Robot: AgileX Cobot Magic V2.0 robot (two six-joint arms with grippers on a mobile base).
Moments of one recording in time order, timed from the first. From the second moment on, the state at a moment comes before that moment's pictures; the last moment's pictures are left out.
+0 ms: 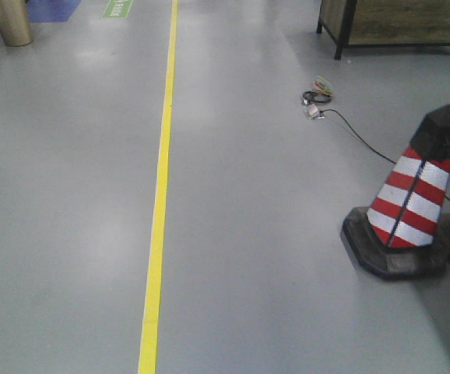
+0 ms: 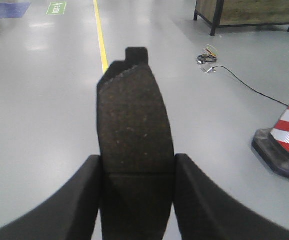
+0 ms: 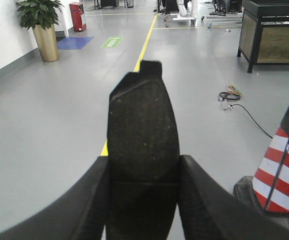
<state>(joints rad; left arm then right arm) -0.09 0.48 -0.37 -0.02 0.29 -0.01 0.21 0.32 -0.47 -0.12 0.43 0.15</state>
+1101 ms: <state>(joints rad) -0.09 0.48 -0.37 -0.02 0.29 -0.01 0.21 0.32 -0.47 -0.12 0.43 0.15</state>
